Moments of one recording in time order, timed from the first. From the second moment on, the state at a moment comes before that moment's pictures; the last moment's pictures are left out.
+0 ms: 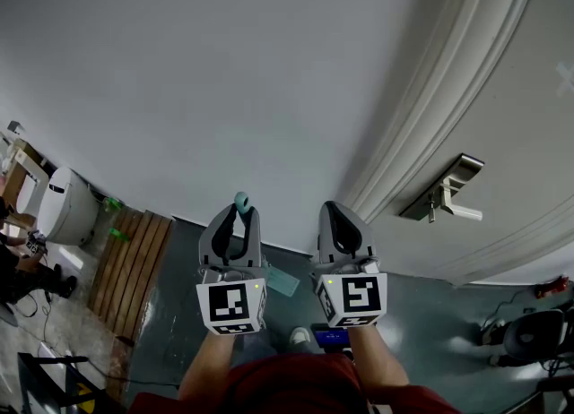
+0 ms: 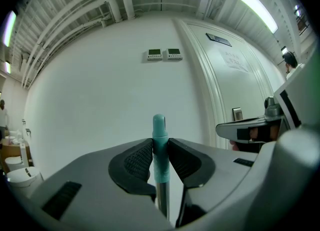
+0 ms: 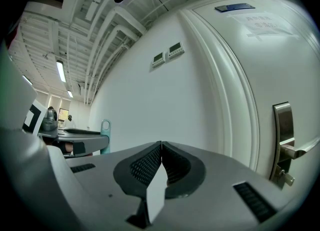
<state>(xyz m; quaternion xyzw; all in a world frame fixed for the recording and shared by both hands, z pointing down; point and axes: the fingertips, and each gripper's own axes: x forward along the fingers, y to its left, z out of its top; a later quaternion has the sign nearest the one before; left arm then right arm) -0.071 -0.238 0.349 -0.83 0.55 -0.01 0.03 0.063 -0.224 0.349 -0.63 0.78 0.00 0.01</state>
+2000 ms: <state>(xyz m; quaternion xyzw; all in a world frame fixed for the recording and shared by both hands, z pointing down) -0.068 -0.291 0.460 -0.83 0.55 -0.06 0.00 0.061 -0.230 0.355 -0.63 0.78 0.00 0.00</state>
